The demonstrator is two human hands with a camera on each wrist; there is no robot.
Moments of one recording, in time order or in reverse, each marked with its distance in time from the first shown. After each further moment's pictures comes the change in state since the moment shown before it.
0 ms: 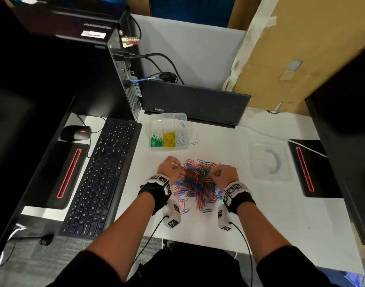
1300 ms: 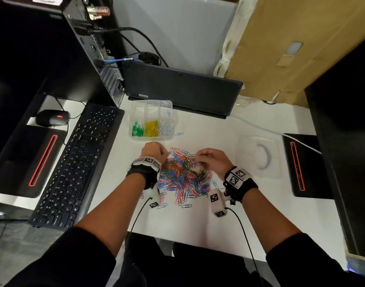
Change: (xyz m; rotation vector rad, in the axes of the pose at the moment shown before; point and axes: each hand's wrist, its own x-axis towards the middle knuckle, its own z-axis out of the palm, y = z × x) left_hand 0.050 0.007 0.021 0.727 0.211 0.145; right_hand 0.031 0.016 -0.034 0.775 -0.388 0.032
